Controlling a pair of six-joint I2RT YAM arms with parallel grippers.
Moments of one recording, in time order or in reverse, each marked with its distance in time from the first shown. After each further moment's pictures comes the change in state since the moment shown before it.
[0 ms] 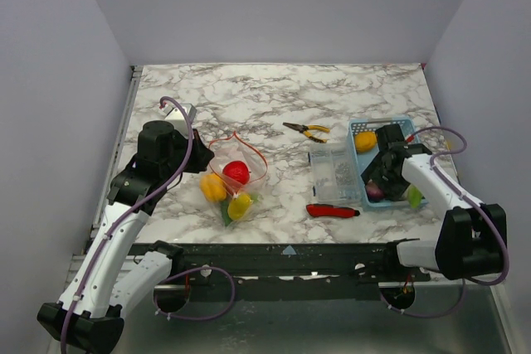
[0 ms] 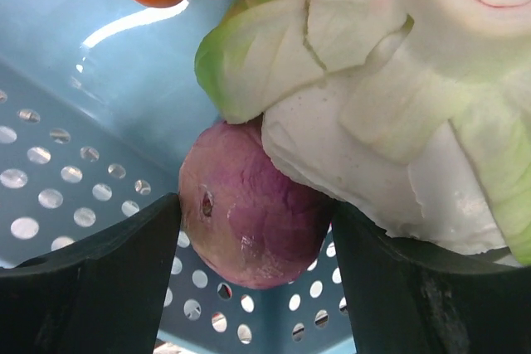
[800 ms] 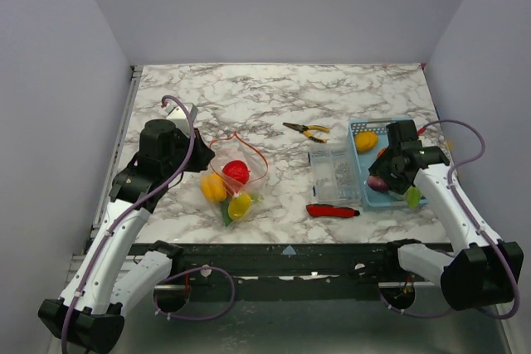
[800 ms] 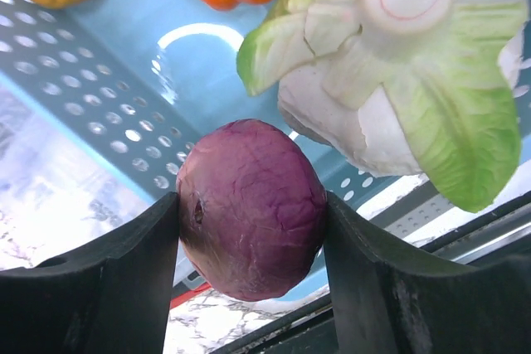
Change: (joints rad) left arm 0.000 0.019 -0.002 0.008 0.000 0.000; right arm -0.004 -0.162 0.054 -0.077 0.011 -0.024
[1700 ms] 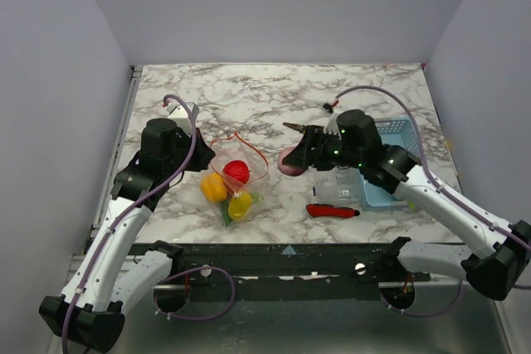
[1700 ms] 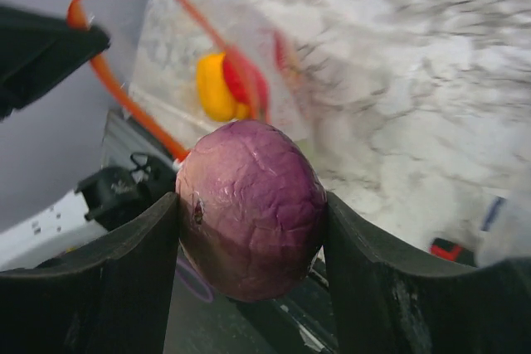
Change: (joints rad) left arm 0.000 0.012 -0.003 0.006 -0.001 0.007; right arm 0.517 -0.012 0.191 0.448 -0.461 -0.123
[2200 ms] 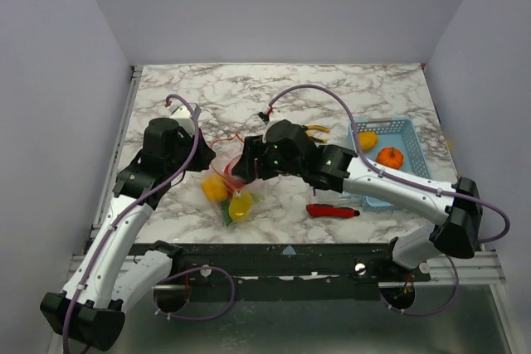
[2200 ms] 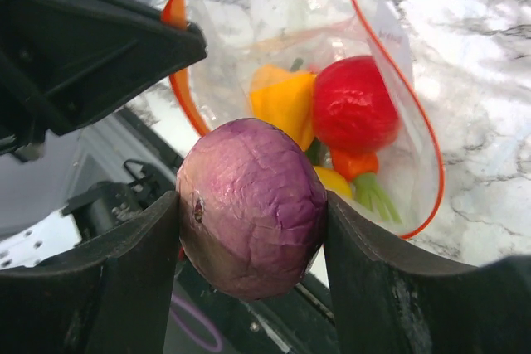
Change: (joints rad) left arm 0.000 0.017 -0.008 0.007 -0.001 0.011; right arm 0.418 0.362 0.259 0.110 0.281 -0.011
